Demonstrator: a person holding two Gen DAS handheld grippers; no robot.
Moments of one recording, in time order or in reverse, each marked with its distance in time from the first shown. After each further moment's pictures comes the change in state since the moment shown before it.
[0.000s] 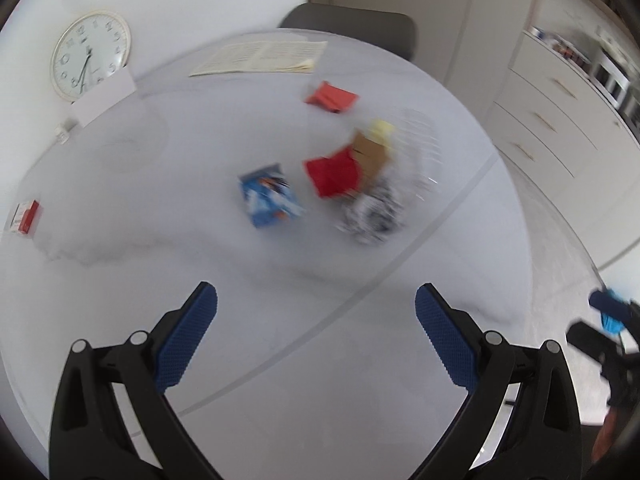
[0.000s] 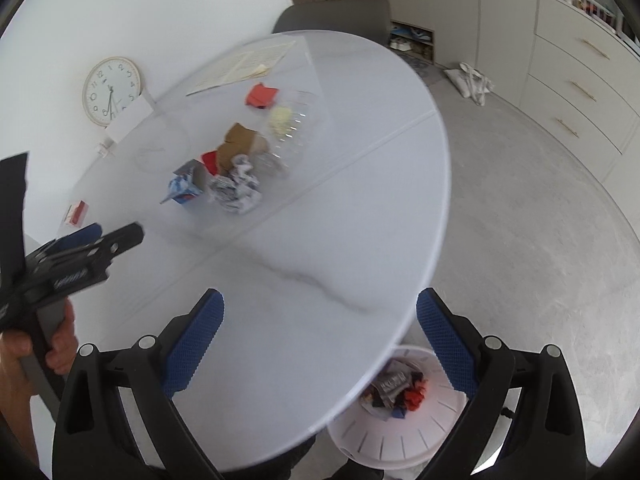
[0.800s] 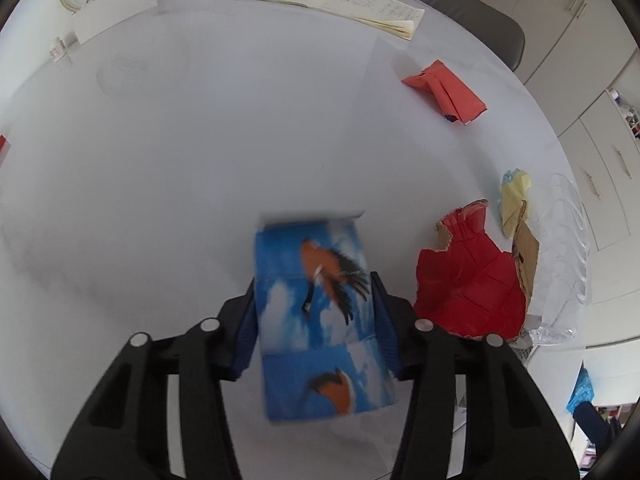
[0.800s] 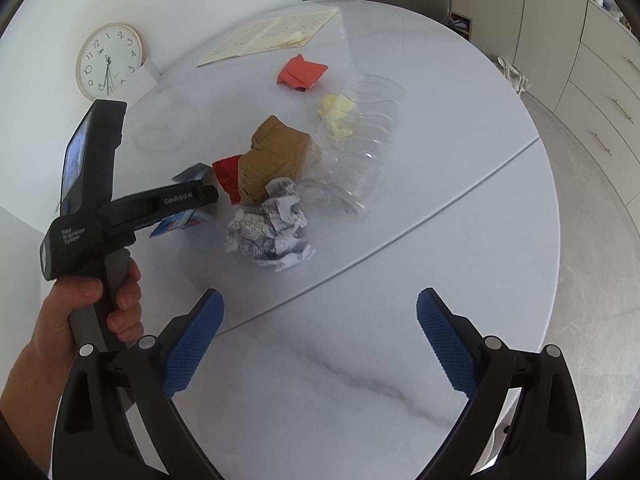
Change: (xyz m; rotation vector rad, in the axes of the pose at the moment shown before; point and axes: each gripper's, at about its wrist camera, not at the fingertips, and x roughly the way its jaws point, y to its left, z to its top) left arm 0.150 0.042 0.062 -0.258 0.137 0.003; right arm 0.098 0.058 0.061 -0.059 0.090 0.027
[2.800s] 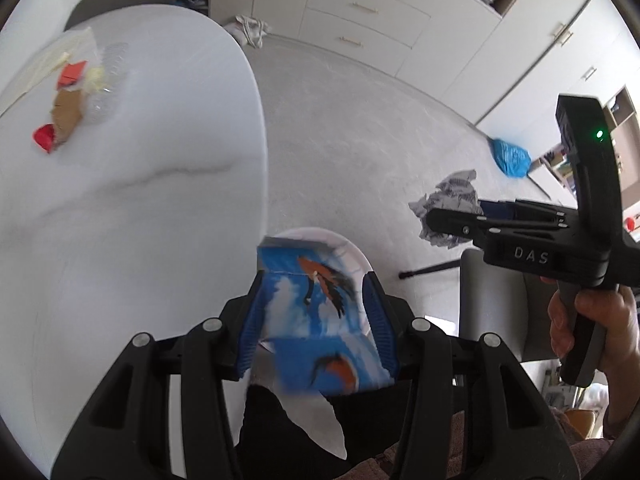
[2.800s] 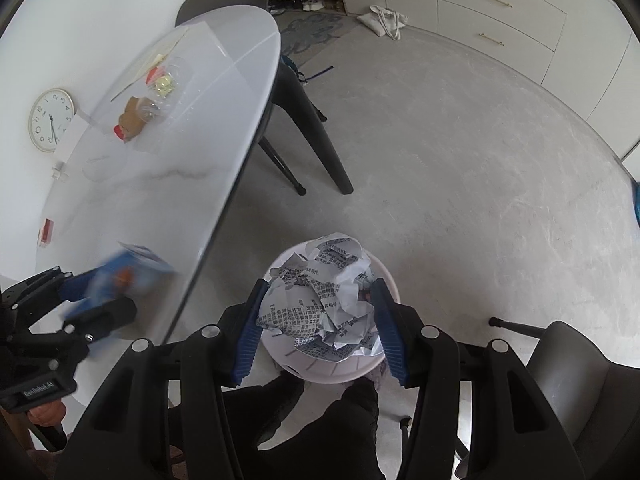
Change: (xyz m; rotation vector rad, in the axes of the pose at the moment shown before) left arm -0.166 -0.179 -0.291 0.748 0.164 -0.392; right arm -0.148 -0.173 -0.226 0.334 0.016 -0.118
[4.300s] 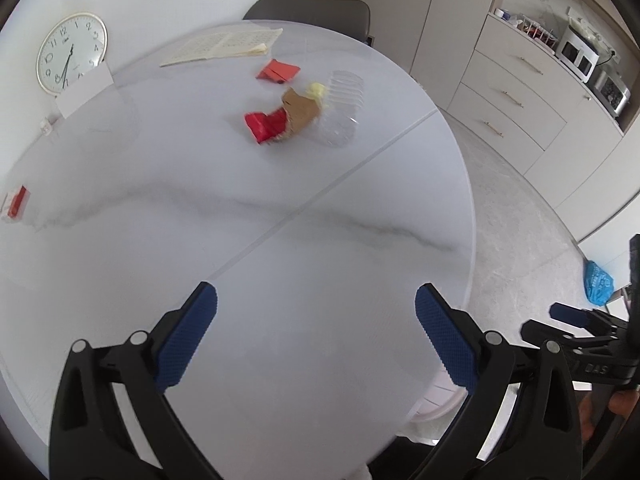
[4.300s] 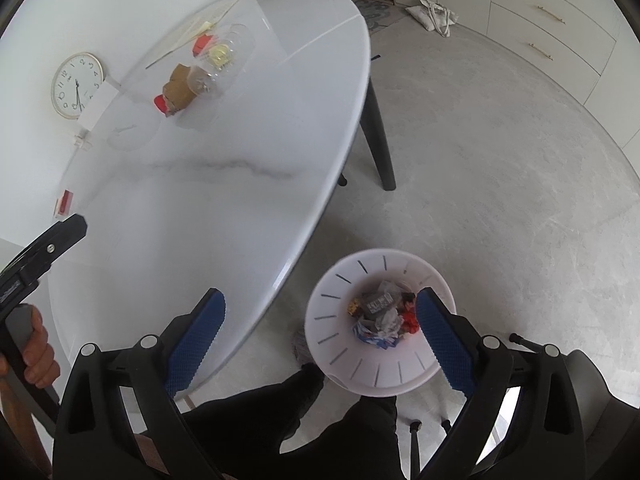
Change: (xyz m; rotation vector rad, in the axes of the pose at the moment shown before) left arm -0.073 0.151 -0.007 -0.369 -0.221 0.372; right arm 0.026 0.081 0.031 -0.110 0.057 0.079
